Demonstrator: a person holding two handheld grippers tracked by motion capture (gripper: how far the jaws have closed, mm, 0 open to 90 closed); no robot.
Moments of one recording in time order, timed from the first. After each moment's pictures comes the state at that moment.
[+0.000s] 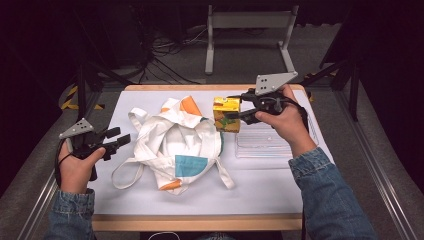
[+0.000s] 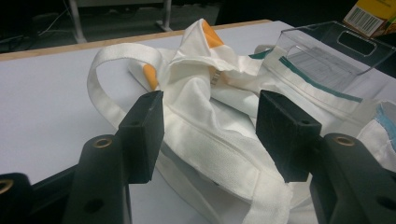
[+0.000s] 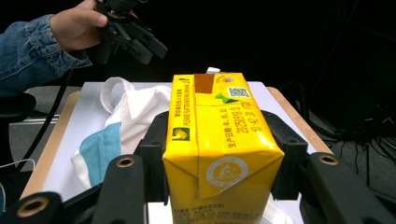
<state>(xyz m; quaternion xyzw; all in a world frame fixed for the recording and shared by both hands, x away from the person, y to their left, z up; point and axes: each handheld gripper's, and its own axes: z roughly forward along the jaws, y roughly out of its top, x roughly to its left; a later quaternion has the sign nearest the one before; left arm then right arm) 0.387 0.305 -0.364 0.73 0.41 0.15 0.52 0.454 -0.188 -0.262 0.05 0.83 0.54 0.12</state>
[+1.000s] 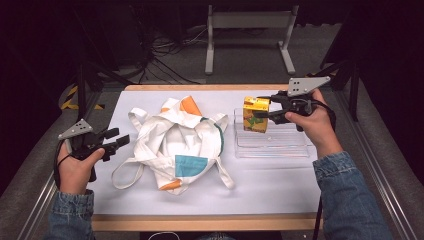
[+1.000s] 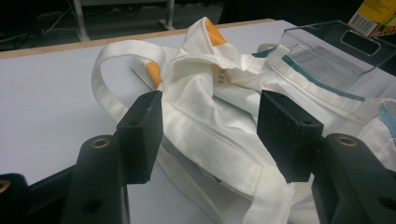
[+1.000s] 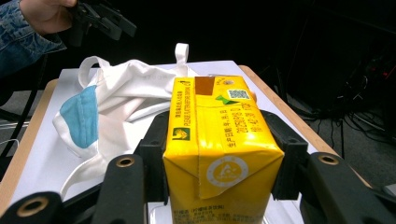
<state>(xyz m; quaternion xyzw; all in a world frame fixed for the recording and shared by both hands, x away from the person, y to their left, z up) 0.384 0.307 -0.364 0.73 0.41 0.15 0.52 0.462 -0.263 -0.282 0.10 0.82 0.54 0.14</state>
